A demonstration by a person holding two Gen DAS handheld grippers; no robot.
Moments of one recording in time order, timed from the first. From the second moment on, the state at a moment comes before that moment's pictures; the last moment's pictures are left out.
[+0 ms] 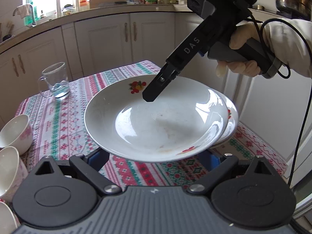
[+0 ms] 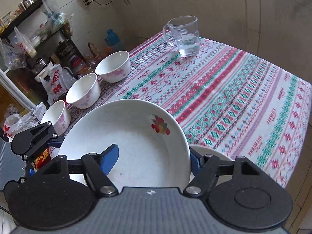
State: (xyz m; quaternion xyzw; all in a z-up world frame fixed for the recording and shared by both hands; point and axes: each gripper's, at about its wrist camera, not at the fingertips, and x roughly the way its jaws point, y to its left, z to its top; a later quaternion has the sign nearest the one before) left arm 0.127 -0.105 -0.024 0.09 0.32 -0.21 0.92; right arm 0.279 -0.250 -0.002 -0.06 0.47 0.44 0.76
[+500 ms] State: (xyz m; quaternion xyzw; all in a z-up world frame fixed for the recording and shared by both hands) left arm 0.131 -0.133 -0.031 0.11 0.34 -0.24 0.90; right arm 0.266 -0.303 -0.017 -0.03 0.48 0.40 0.78
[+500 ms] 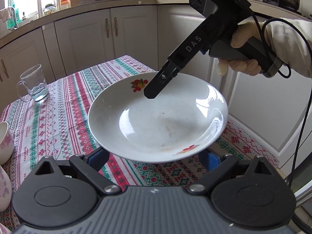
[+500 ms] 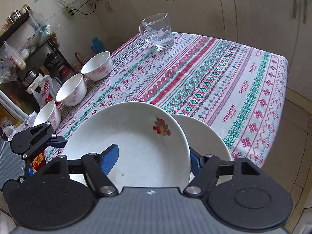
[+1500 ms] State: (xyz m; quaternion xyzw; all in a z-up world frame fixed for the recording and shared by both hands) left arm 0.137 -0.148 -0.029 0.13 0.31 -0.27 0.90; right arm 0.265 -0.329 -0.034 -0.03 0.49 0.36 0.79
